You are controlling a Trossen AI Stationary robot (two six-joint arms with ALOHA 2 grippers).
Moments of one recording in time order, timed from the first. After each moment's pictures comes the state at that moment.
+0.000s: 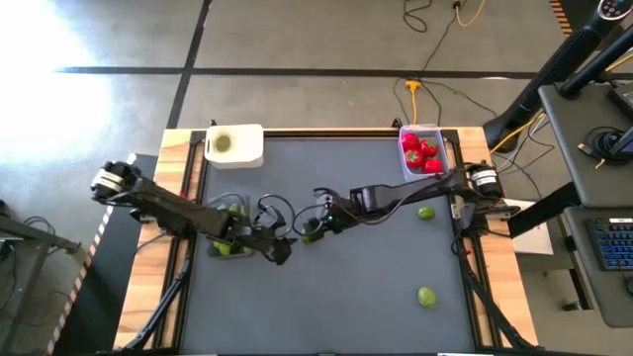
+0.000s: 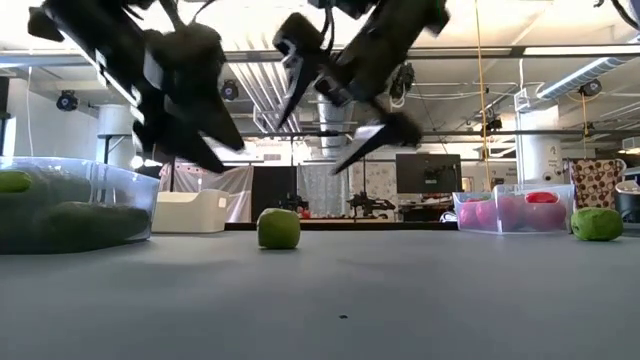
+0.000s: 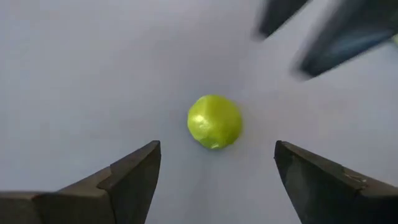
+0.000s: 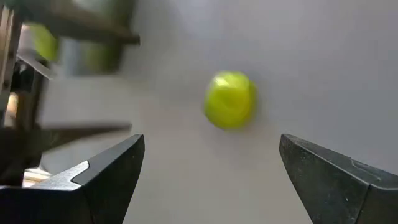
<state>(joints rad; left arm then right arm) -0.30 1.39 0.70 -0.16 -0.46 -0.81 0.05 1.87 1.40 -0.45 -0.01 1.18</state>
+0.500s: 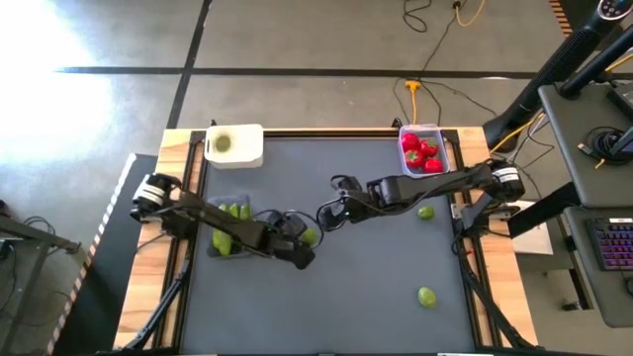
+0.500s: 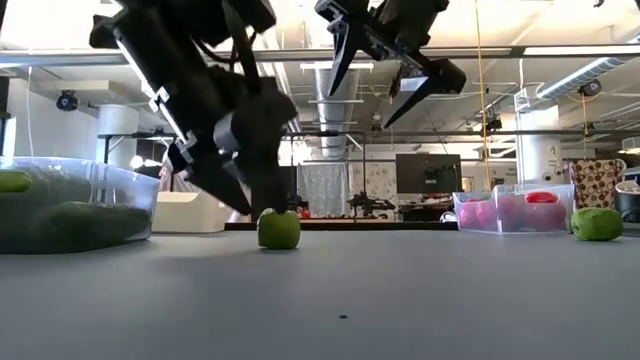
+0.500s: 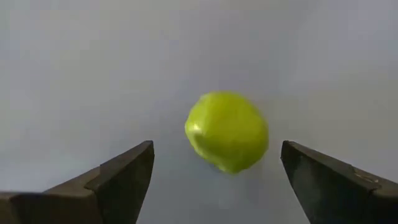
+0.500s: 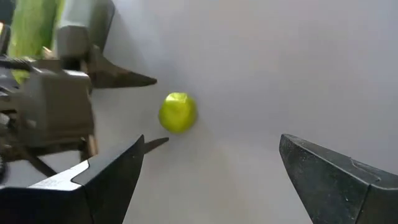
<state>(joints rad) -0.29 1.78 1.00 -0.36 -0.52 -0.91 0.09 1.71 1.45 -0.78 0.19 1.20</state>
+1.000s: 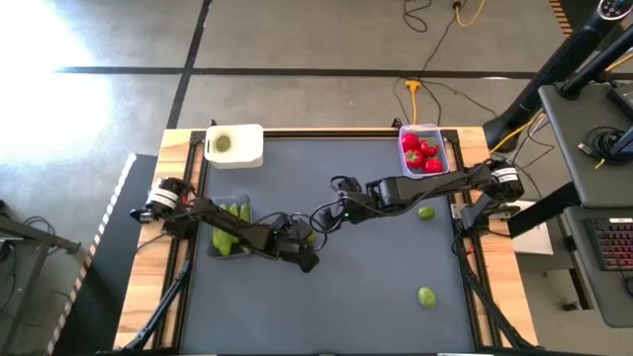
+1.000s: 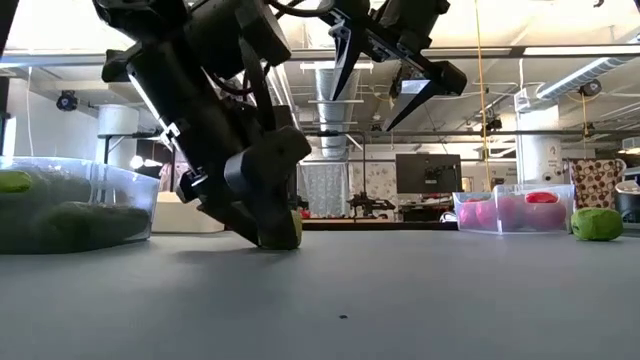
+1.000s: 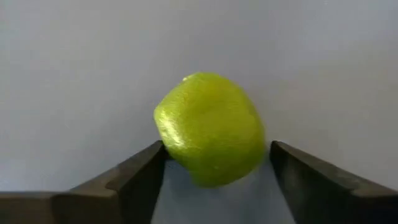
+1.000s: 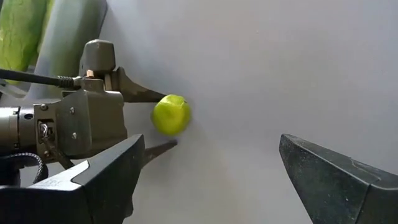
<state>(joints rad) -0.28 1.88 1.00 -0.22 -0.47 -0.85 0.09 1.72 1.45 -0.80 0.21 1.19</state>
